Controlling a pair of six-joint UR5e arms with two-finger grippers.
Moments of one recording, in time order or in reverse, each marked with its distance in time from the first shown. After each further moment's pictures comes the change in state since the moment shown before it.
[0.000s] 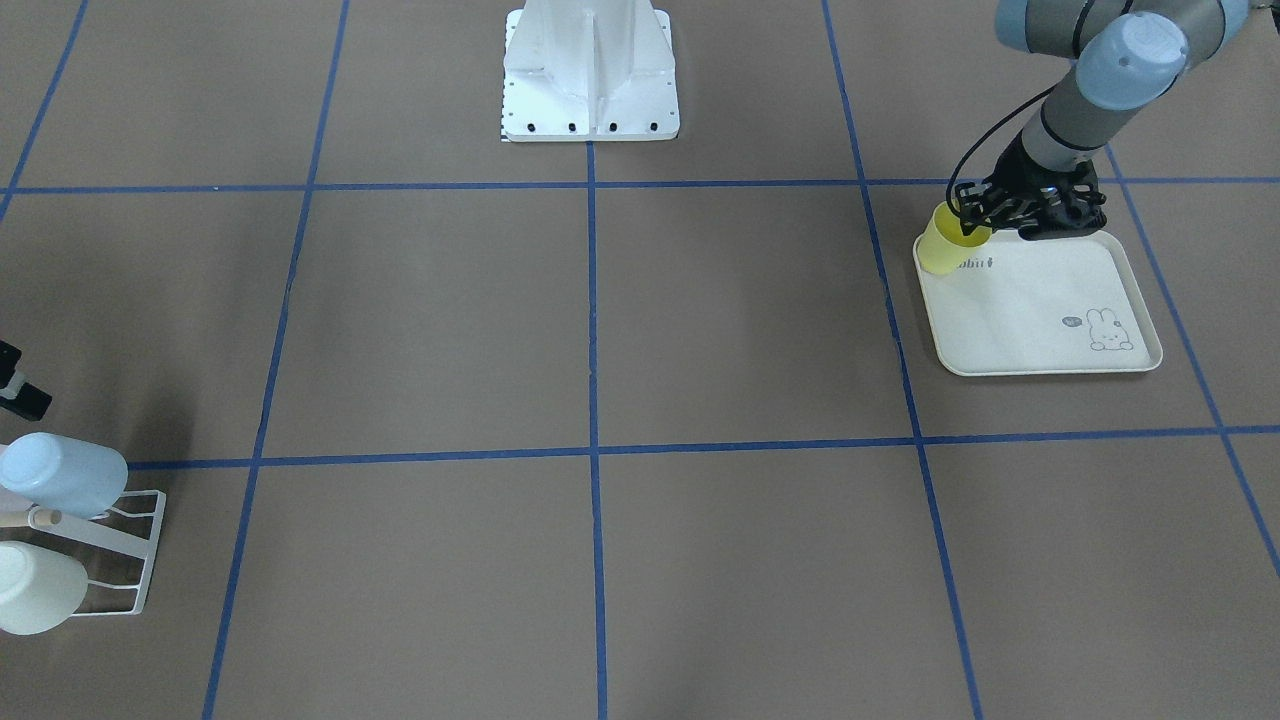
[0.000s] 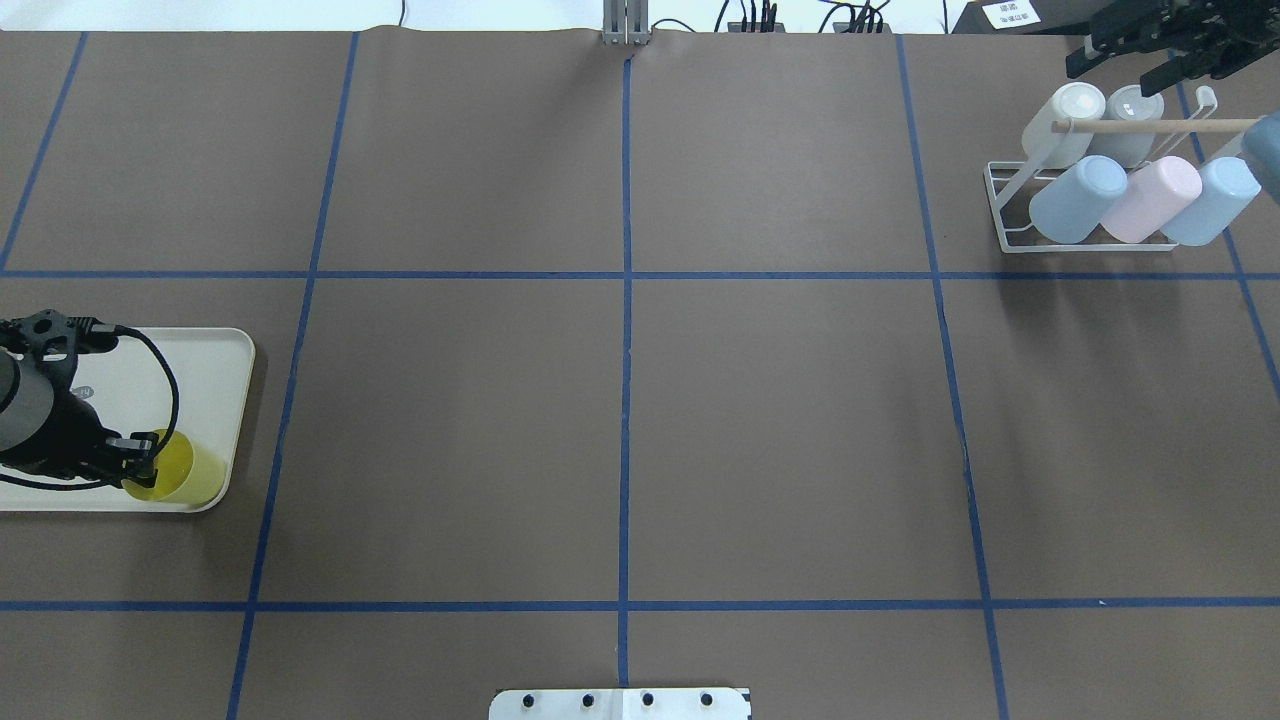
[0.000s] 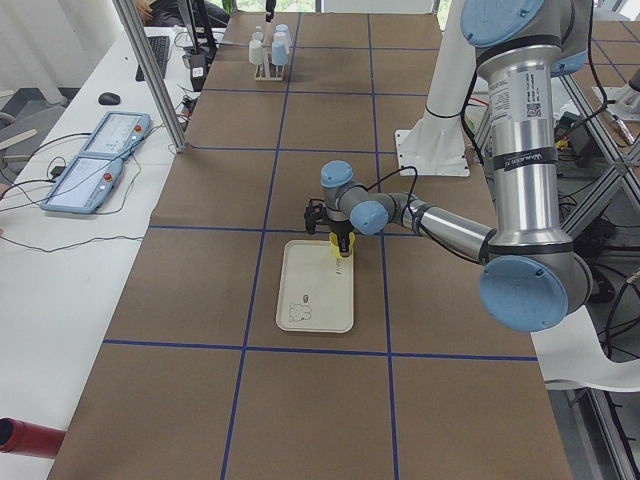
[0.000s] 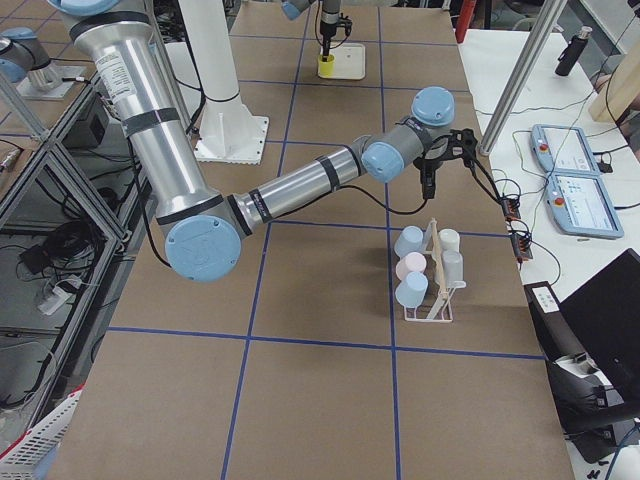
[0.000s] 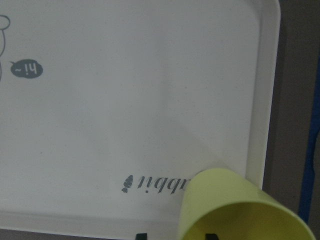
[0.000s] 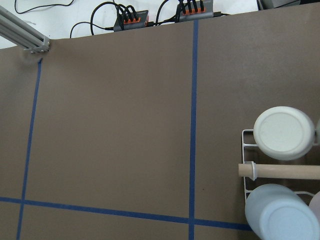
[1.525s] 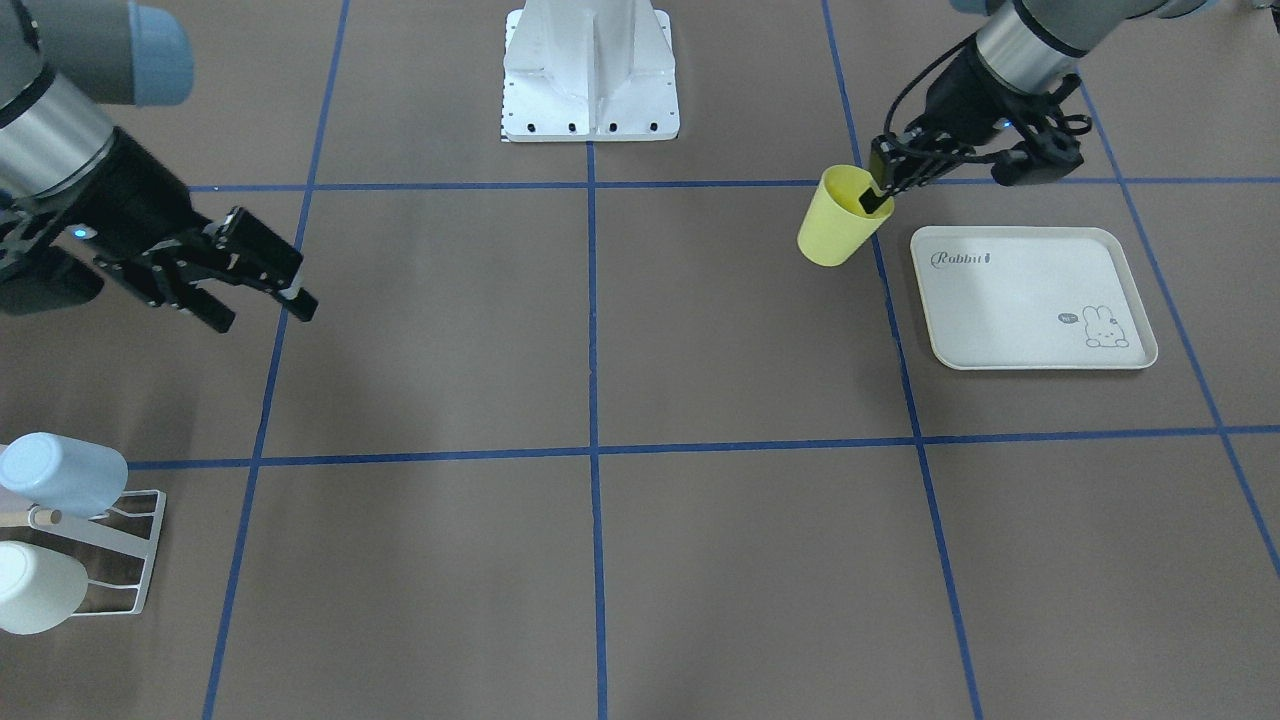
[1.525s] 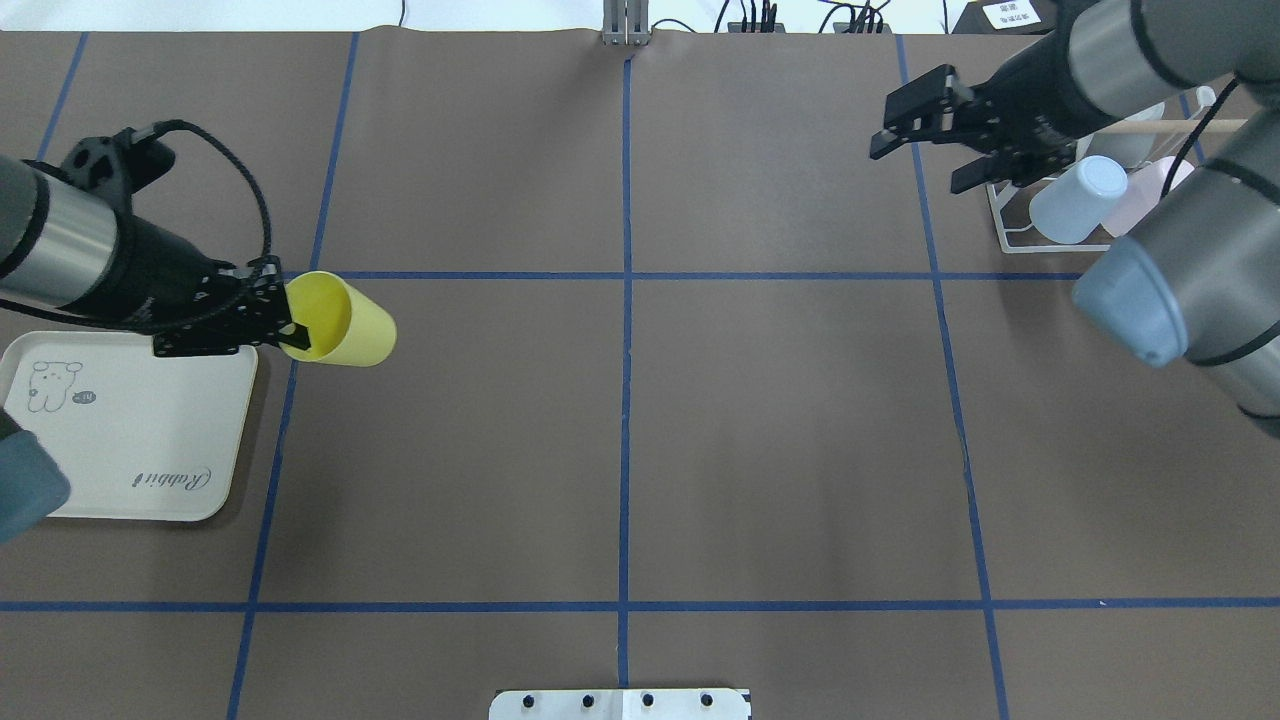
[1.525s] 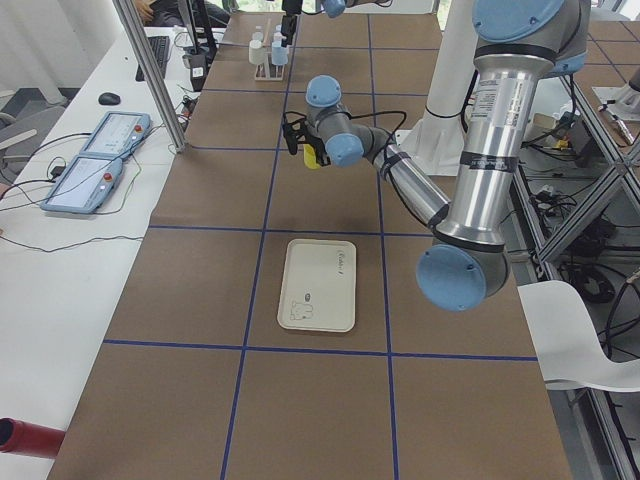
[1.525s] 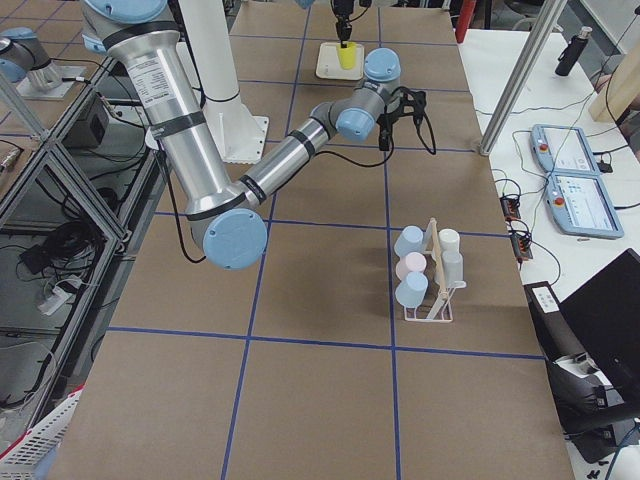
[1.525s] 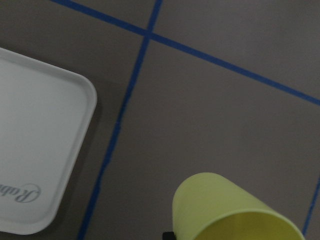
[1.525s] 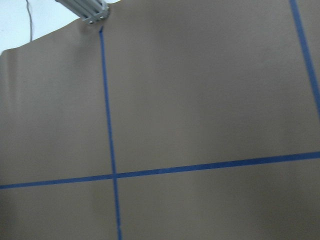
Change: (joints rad) left arm -0.089 -0.400 -0.127 -0.003 -0.123 -0.535; right arm -0.328 0.045 0.243 0.065 -0.218 0.579
